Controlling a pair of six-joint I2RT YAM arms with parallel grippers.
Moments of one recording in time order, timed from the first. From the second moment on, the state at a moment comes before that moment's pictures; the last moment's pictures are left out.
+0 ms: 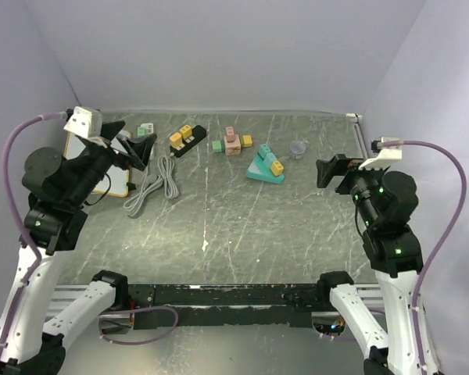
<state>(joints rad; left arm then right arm) -0.27 0.80 1.21 -0.25 0.20 -0.10 0.13 0.65 1.13 -0.55 -0.02 0.15</state>
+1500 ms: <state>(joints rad) -0.42 0.94 0.86 0.22 -0.01 -0.16 0.22 1.69 1.17 -0.17 -0.08 0.24</state>
